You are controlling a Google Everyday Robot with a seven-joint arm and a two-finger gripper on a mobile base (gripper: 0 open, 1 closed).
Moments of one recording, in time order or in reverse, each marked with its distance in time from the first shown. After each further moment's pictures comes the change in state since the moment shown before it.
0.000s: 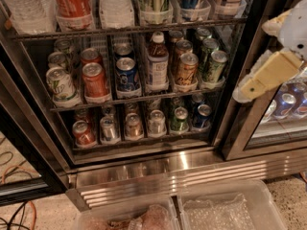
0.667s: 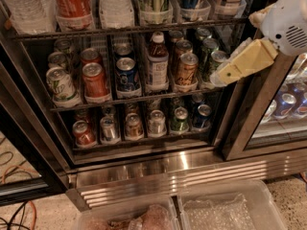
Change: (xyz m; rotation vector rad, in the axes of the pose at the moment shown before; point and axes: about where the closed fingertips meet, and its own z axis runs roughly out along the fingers) arm -0.039 -0.008 0.015 0.026 -0.147 0.076
